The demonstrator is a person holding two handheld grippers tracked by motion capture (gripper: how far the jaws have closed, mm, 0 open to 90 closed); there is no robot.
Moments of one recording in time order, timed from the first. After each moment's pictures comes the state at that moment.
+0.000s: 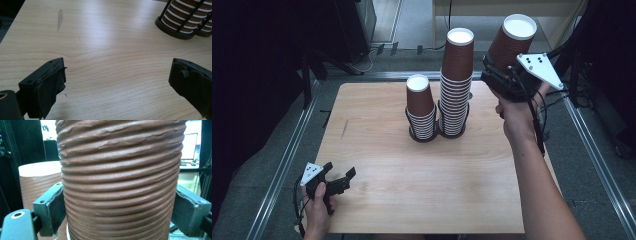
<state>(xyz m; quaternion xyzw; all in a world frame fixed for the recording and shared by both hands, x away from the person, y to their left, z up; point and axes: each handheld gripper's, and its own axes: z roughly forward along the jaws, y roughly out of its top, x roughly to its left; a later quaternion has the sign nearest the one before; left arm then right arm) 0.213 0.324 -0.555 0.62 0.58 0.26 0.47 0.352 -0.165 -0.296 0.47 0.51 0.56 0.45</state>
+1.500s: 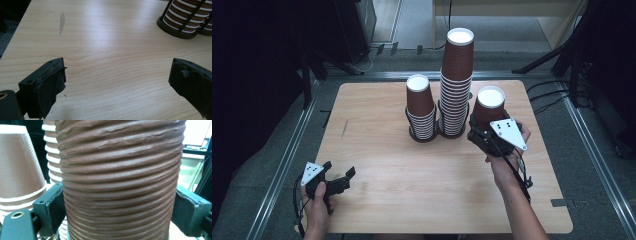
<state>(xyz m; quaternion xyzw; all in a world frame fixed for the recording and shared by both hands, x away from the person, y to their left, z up) 0.213 0.323 -0.551 0.62 0.57 0.27 0.46 0.305 -0.155 -0.431 0.45 0.59 0.51 0.44</state>
